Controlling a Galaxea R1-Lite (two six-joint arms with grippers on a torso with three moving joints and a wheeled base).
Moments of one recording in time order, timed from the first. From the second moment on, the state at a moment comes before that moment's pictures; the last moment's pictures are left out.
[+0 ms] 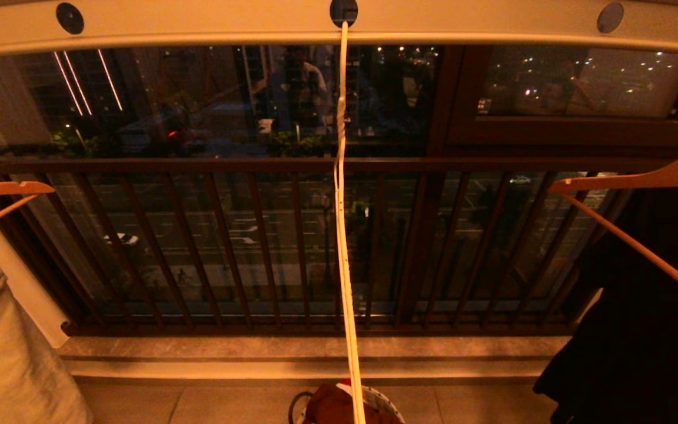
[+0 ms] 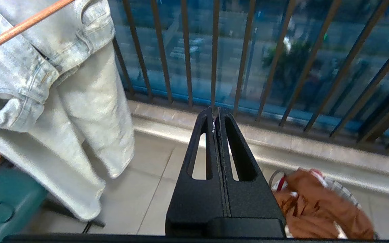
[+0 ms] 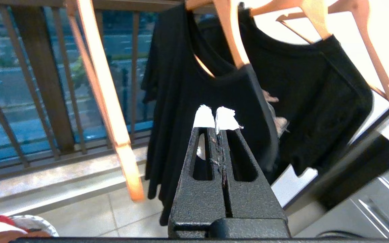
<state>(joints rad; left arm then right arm) 0.02 0.22 -0.54 0.41 0.26 -0.04 0.03 0.34 -0.88 0.53 -0.53 -0.14</state>
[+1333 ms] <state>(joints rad) 0.00 0.00 -0.06 0.05 0.05 0.16 0.02 0.00 -0.08 0.00 0.00 -0.08</state>
